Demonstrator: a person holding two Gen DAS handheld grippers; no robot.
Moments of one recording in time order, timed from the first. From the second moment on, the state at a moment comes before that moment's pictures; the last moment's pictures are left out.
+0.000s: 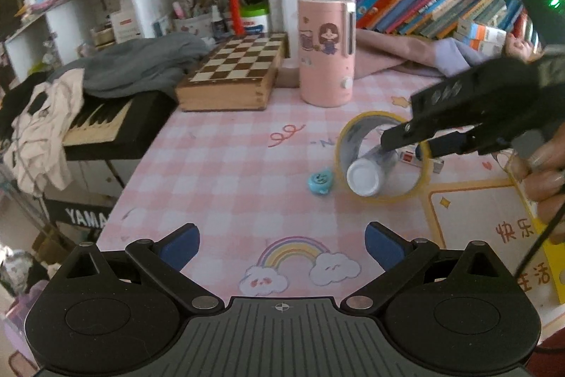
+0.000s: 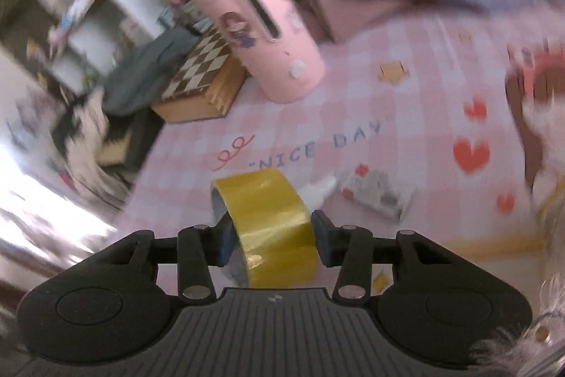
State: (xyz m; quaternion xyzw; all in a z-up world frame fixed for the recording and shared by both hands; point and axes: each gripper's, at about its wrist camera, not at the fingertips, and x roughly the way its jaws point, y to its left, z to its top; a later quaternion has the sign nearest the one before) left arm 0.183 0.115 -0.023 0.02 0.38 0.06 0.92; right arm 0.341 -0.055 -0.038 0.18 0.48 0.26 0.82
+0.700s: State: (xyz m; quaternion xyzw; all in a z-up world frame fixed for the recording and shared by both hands) left arm 0.256 0.096 -0.054 0.05 0.39 0.01 0.92; right arm 0.338 -0.111 -0.015 0.29 0.46 0.24 0.81
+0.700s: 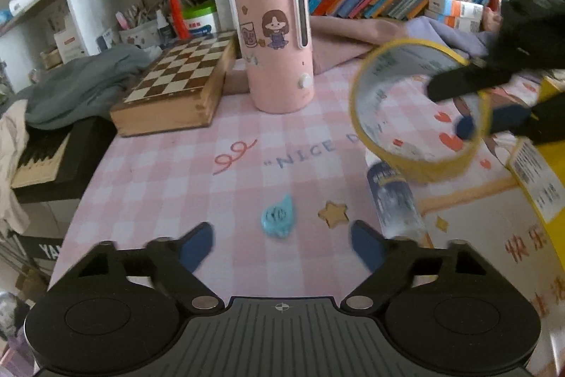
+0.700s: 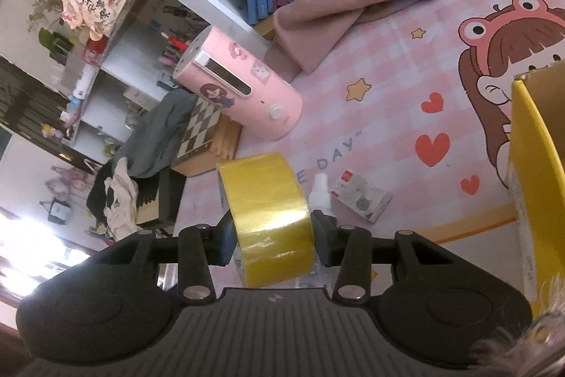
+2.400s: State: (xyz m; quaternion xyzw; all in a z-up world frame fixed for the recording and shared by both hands) left arm 0.176 0.125 0.000 -0.07 0.35 -0.02 0.93; right arm 0.247 -0.095 0.008 0.10 0.45 0.23 0.86
